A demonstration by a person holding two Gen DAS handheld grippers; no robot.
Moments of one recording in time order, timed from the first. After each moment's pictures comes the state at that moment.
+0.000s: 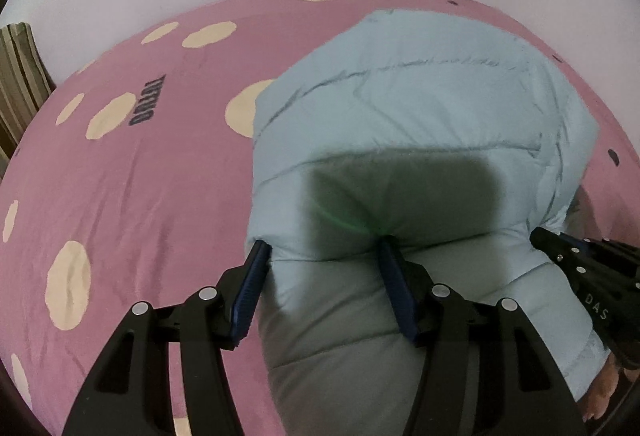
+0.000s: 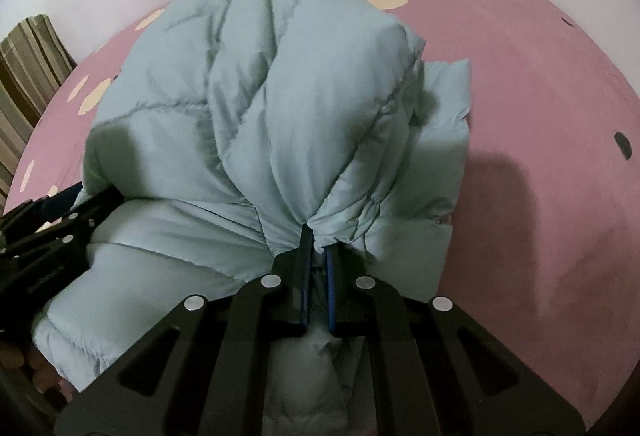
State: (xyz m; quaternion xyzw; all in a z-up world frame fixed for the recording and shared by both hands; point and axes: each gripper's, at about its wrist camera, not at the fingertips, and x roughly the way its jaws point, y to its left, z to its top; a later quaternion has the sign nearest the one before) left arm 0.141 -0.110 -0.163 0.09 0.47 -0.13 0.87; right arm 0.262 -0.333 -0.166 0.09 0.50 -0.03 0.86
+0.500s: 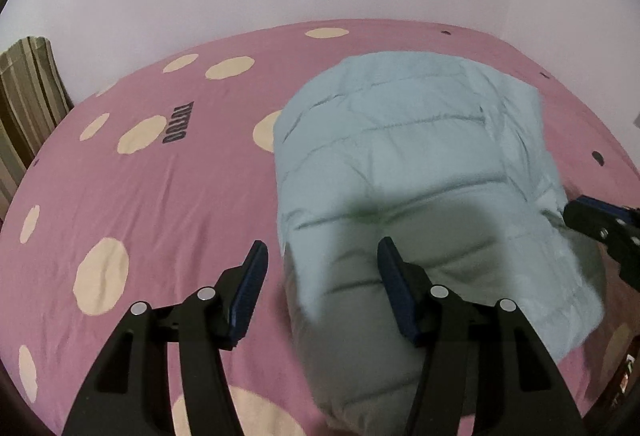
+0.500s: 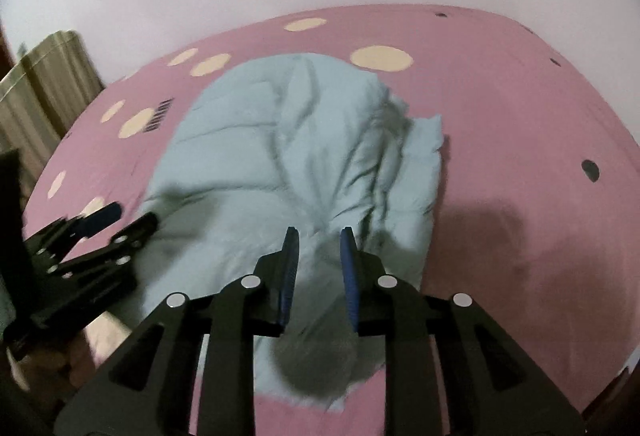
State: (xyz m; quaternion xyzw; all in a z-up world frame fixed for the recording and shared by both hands) left arm 0.087 -0.085 -0.129 0.08 0.42 -0.12 0.90; right arm 0.203 -0.312 -0.095 0.08 0.44 0.00 0.90
